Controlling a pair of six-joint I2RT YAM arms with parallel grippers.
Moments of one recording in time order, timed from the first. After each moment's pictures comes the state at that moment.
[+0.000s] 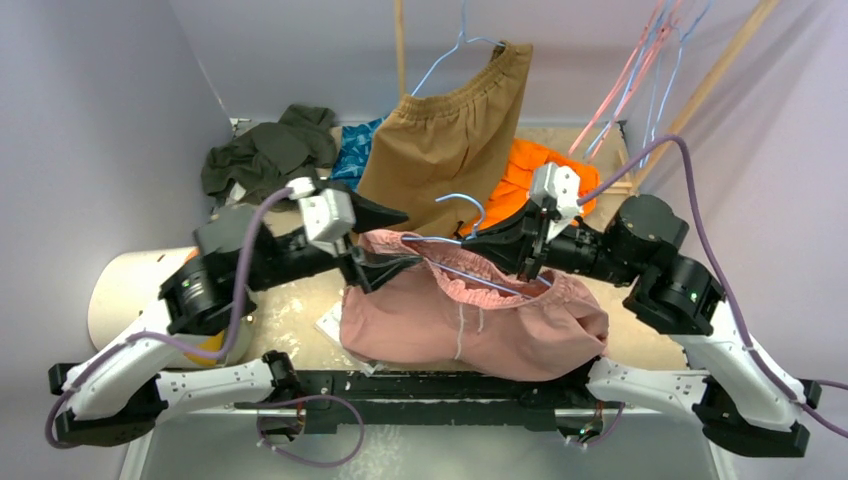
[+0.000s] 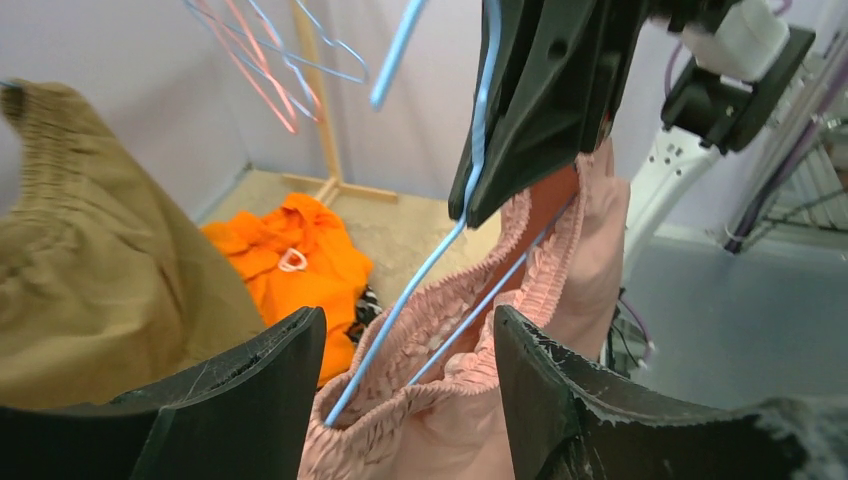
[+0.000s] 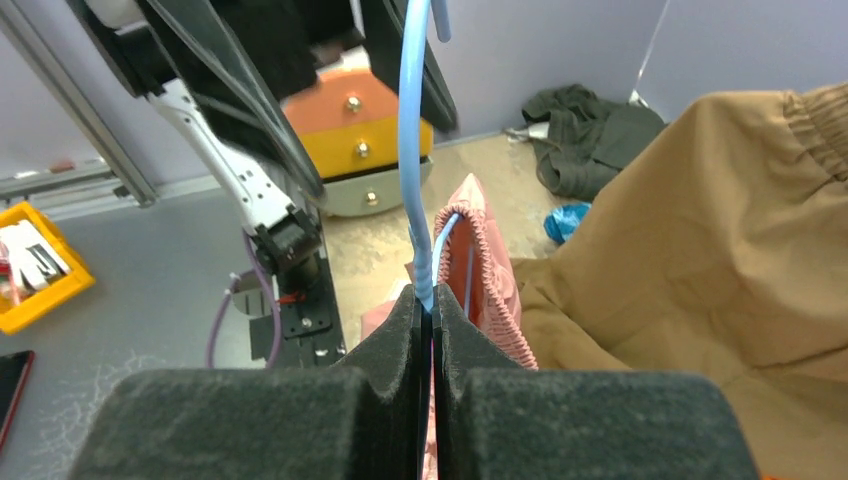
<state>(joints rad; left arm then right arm) -1.04 0.87 1.36 -0.38 0.19 0.02 0.94 0.90 1.43 -0.56 -0.30 0.02</state>
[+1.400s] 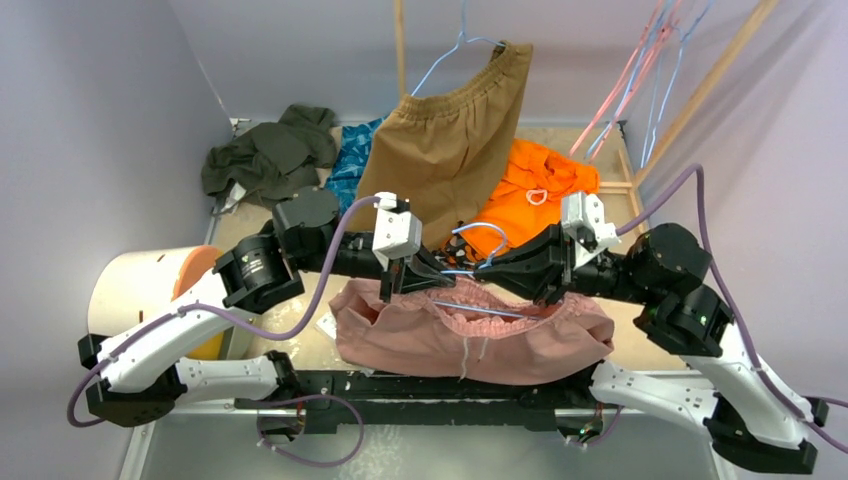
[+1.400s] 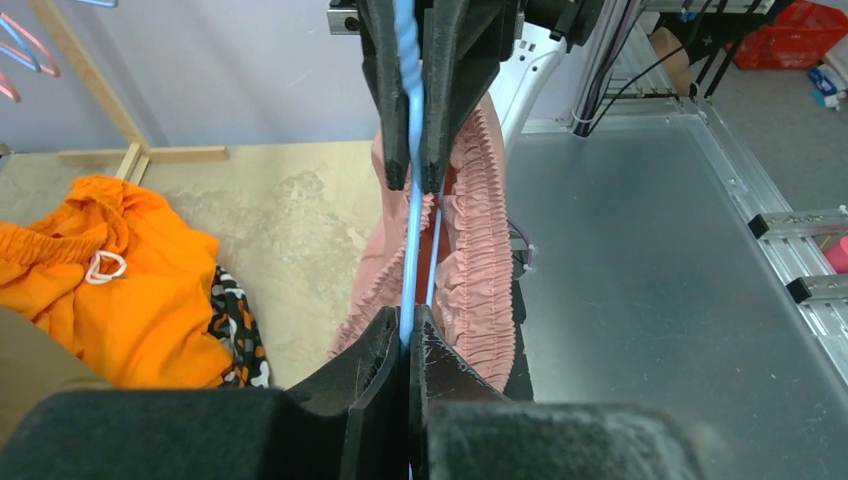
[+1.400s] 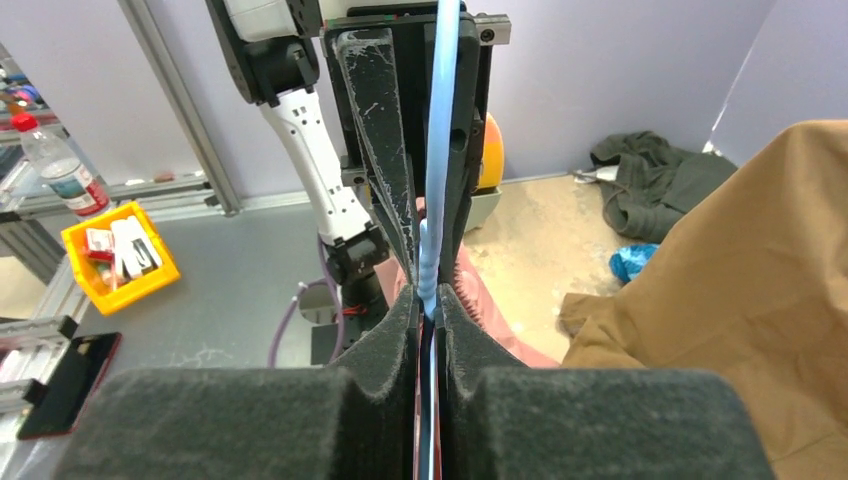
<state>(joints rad) -1.05 1.08 1.41 -0.44 0.58 0.05 0.94 0.75 1.27 -0.41 -0.45 0.10</state>
